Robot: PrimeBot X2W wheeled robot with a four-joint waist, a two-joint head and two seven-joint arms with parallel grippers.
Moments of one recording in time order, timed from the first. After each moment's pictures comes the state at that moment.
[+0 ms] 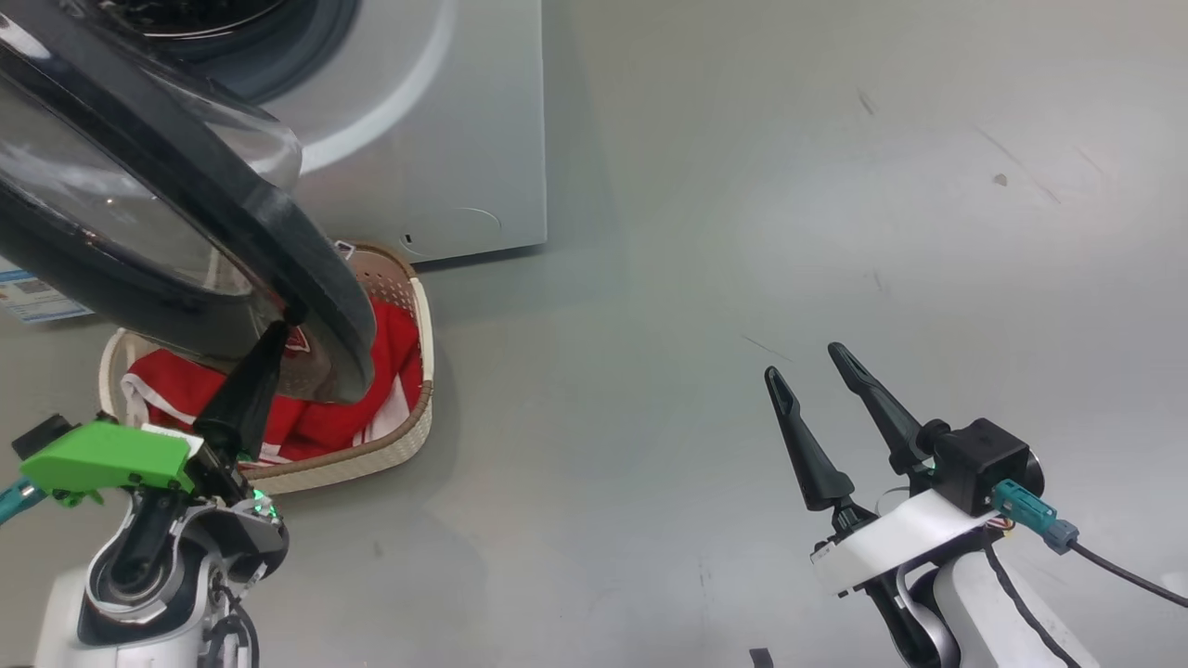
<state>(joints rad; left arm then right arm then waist) -0.24 0.03 0.07 0.12 -1.75 0.04 0.37 -0.14 -0.14 0.39 0.16 0.40 0.12 -0.25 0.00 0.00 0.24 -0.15</state>
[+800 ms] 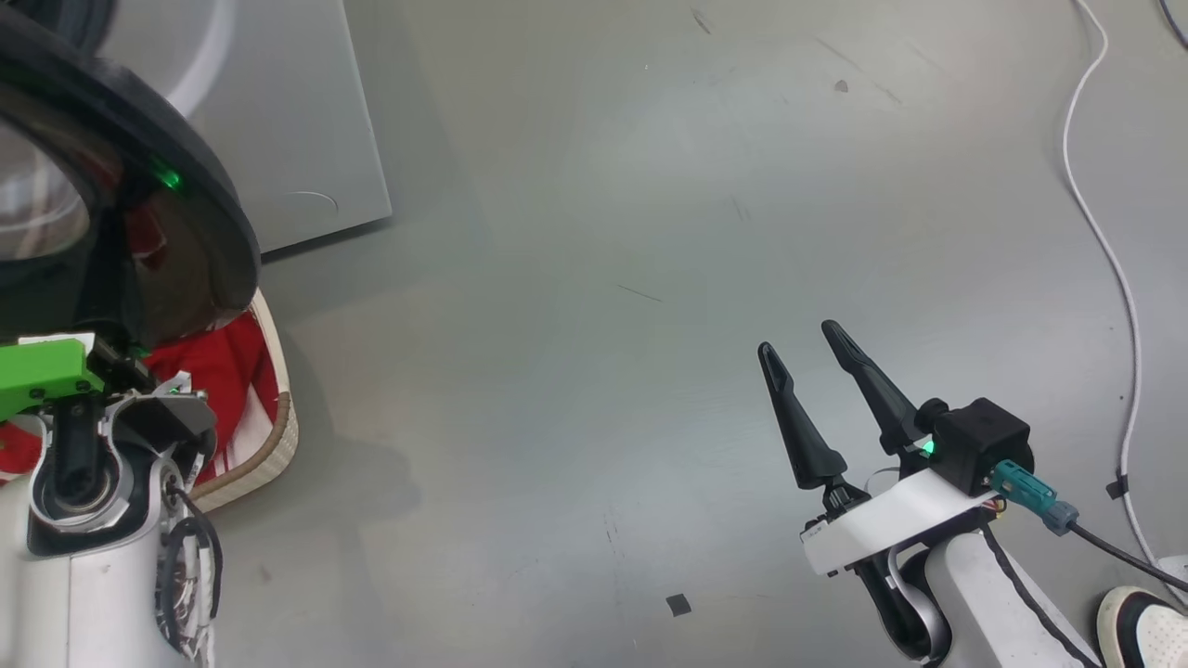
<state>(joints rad) -0.42 0.03 0.14 0.19 -1.71 -0.01 0.06 -0.18 -0.12 0.39 0.16 0.42 0.12 -0.25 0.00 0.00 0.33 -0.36</state>
